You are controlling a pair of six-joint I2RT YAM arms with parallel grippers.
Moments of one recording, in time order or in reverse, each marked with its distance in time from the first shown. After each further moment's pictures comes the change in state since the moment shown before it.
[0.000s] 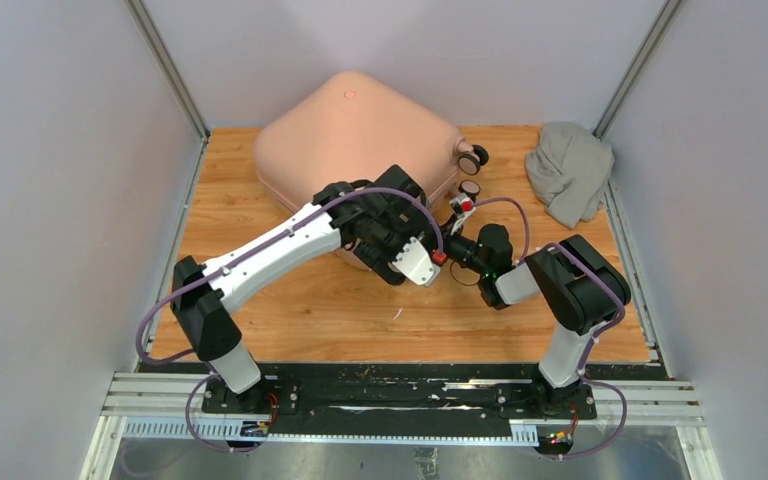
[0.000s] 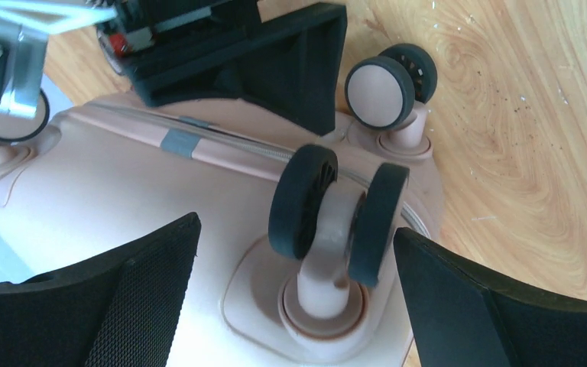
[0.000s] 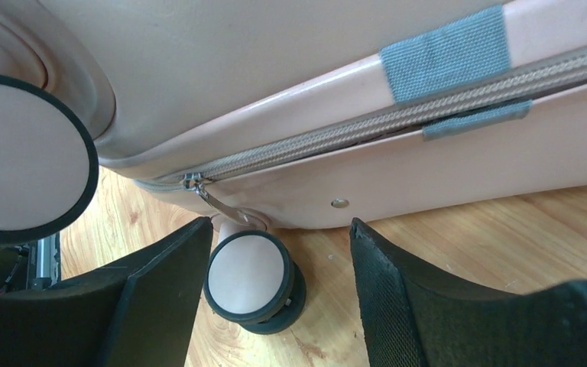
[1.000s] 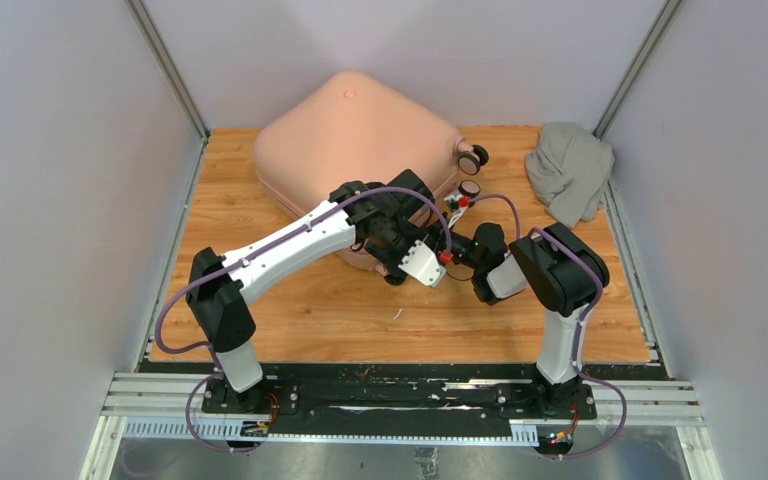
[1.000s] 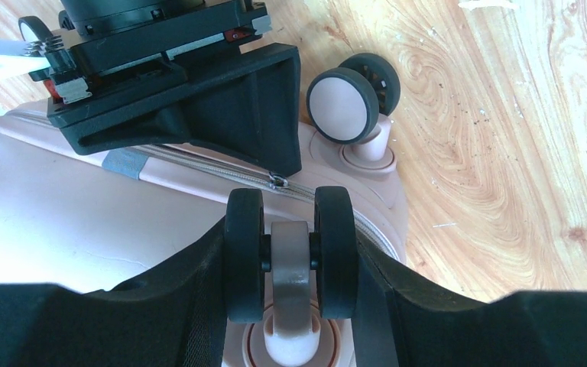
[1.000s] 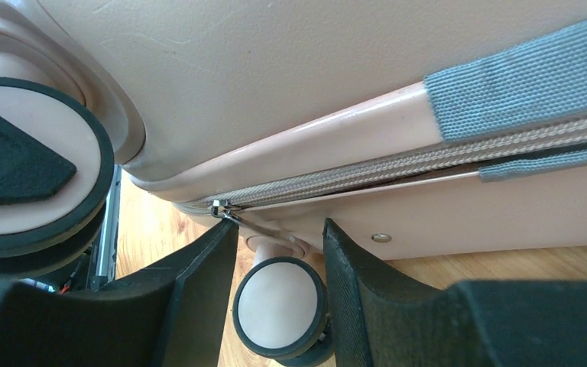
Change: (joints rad) left arm -0.011 0.103 0.046 -0.057 -0.012 -0.077; right arm -0.002 0.151 0.078 0.185 -0.106 0.158
